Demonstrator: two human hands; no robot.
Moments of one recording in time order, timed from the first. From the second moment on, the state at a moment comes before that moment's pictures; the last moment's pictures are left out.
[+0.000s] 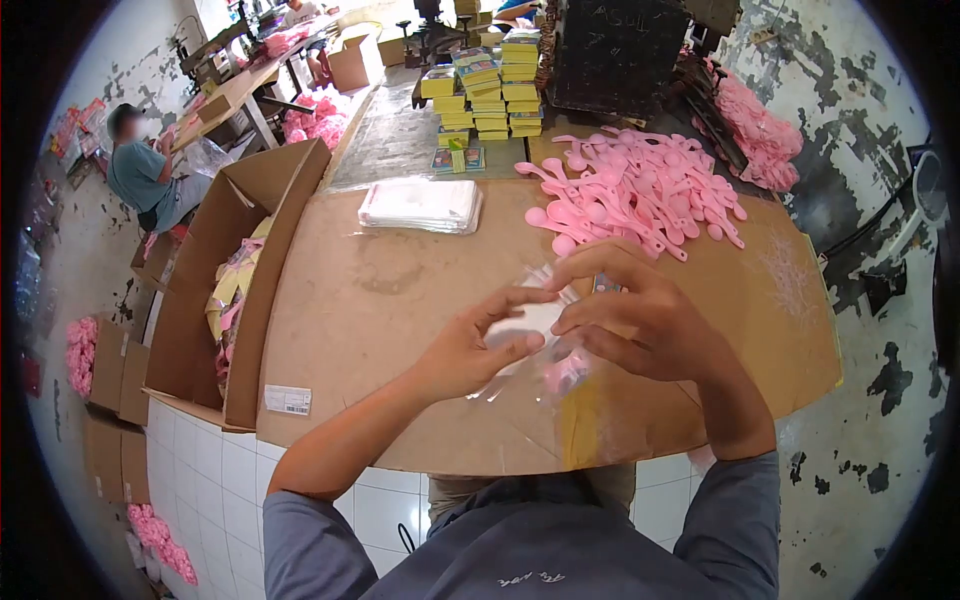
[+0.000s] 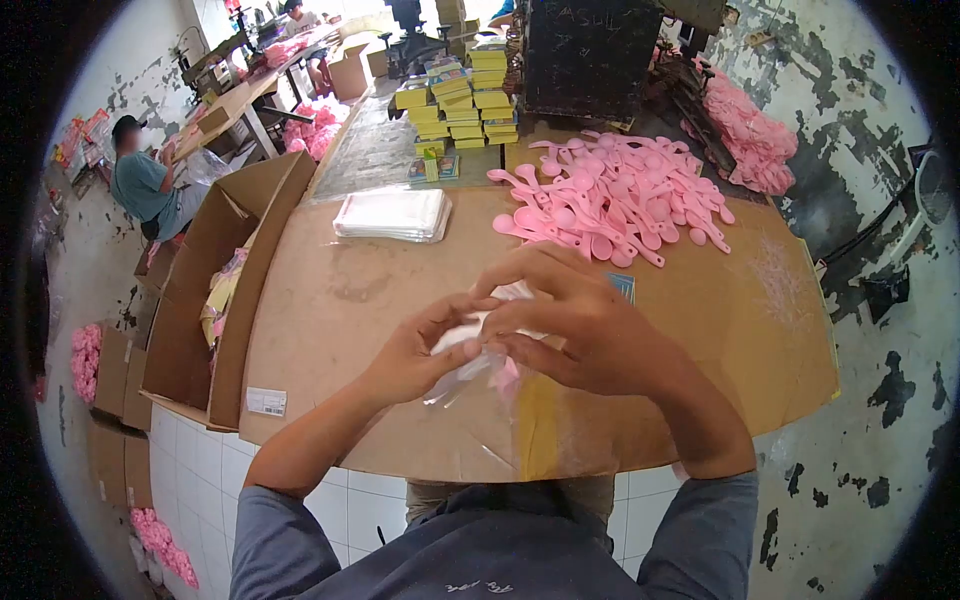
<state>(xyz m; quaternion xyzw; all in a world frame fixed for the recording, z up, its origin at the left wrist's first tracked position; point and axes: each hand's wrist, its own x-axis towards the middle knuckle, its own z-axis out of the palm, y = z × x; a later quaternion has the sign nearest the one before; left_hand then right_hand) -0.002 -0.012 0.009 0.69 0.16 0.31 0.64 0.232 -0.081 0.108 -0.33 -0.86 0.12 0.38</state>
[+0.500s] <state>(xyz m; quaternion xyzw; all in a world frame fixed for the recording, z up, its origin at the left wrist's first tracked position) -0.002 -0.029 0.036 0.75 0.17 0.40 0.49 0.219 -0.086 0.120 -0.46 -0.80 0.12 0.36</state>
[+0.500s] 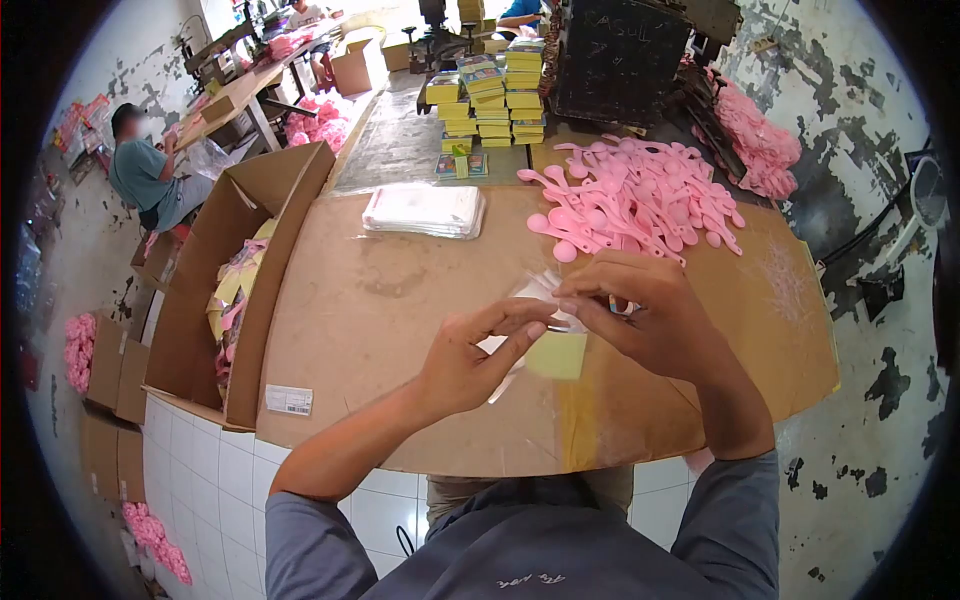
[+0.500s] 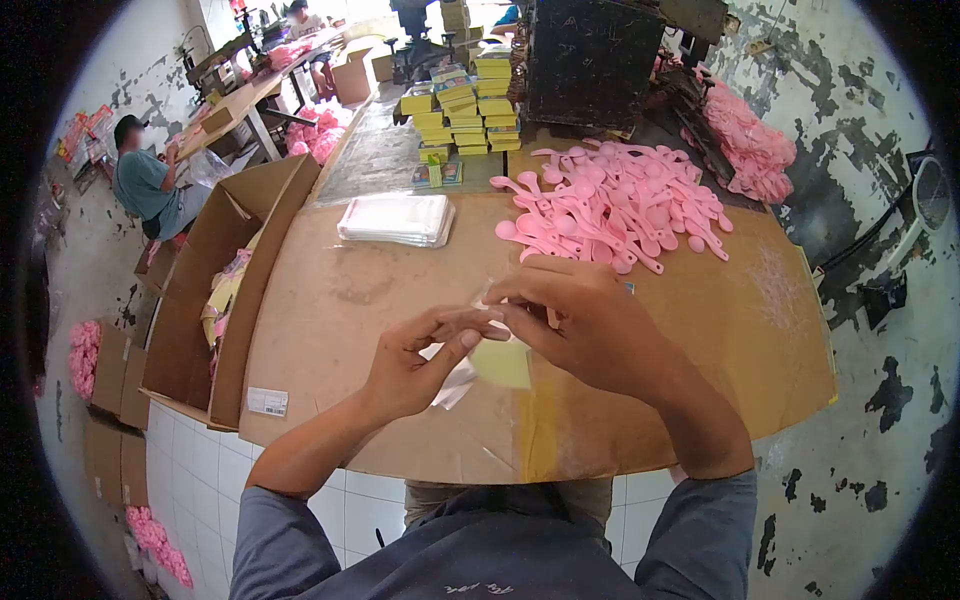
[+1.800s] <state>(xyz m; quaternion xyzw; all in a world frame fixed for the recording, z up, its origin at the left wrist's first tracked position) -0.008 -0.016 0.039 0.64 0.26 0.38 0.62 0.532 -0.142 0.057 -0.77 -0.48 0.03 0.43</state>
